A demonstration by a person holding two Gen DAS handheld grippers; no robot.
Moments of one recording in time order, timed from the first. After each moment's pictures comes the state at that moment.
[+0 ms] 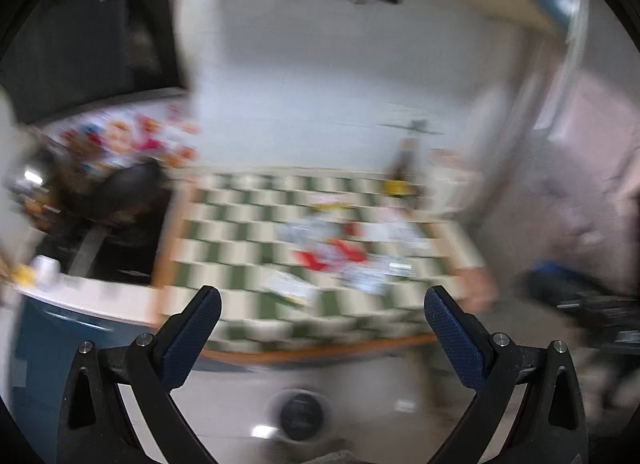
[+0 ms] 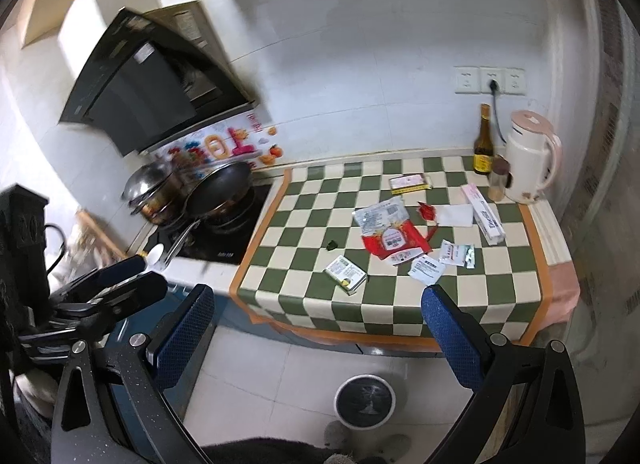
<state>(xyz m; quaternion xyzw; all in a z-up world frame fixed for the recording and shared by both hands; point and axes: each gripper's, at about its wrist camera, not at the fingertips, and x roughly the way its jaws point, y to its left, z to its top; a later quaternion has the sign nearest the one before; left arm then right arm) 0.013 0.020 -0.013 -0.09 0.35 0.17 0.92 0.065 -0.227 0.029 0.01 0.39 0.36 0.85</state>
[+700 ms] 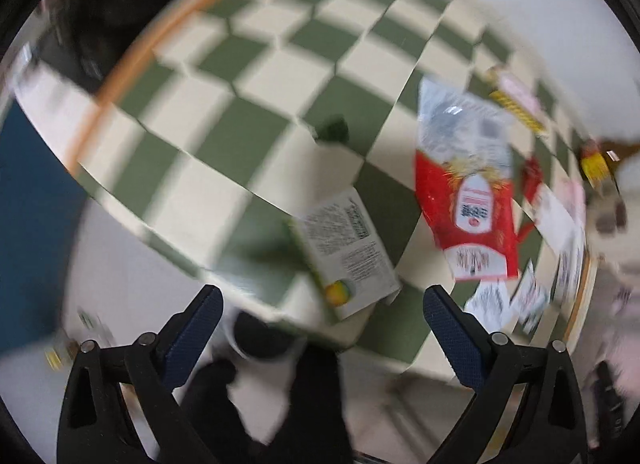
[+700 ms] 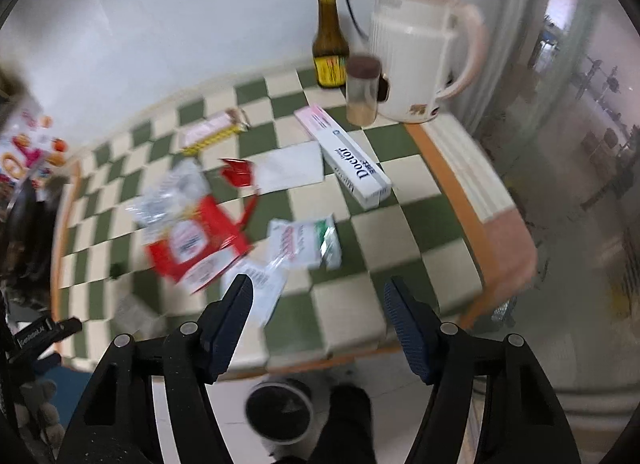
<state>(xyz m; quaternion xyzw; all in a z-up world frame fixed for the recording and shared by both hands) 0.253 0.132 -0.325 -0.39 0.58 0.31 0.65 0.381 -0.214 -0.207 -0.03 0.53 0.10 0.84</state>
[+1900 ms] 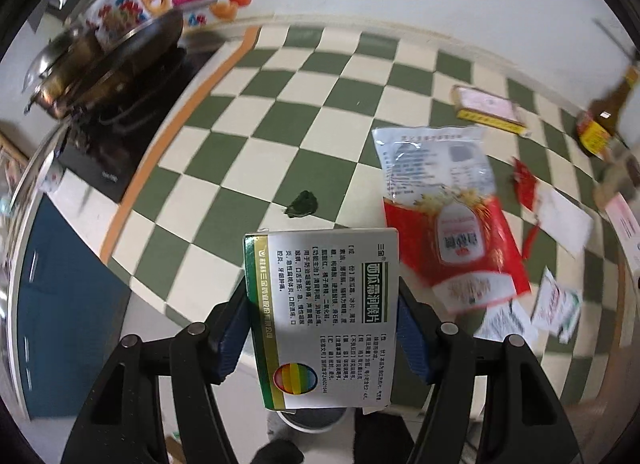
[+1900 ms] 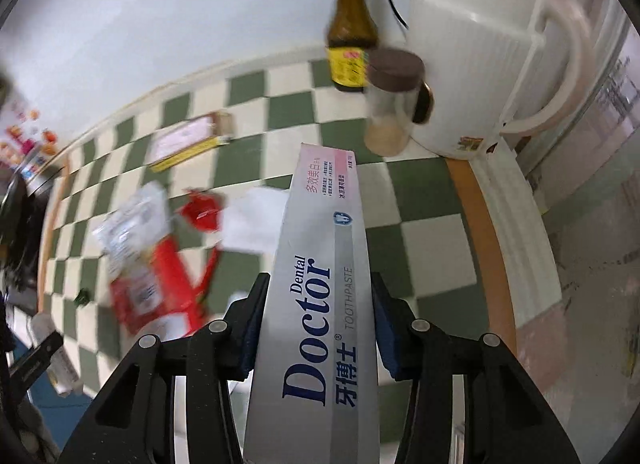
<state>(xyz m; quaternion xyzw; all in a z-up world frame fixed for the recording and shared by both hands) 0.274 0.052 -0.255 -0.19 0.52 0.34 0.76 0.497 -0.203 -0.252 -0.06 0.53 0.18 0.82</state>
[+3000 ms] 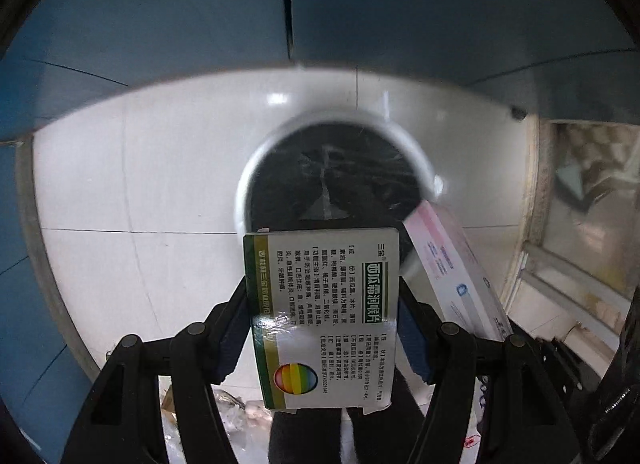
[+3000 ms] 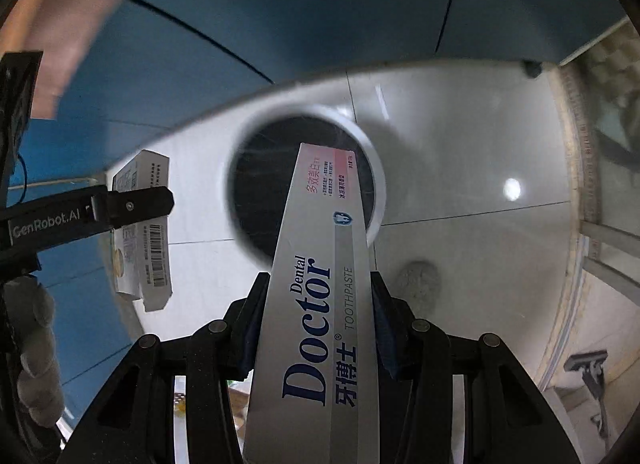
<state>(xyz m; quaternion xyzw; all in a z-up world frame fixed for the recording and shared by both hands) 0.059 -0.031 -0.768 -0.24 0.76 0.11 0.59 0.058 -0.203 -0.762 -0.05 0.75 0.22 0.62</state>
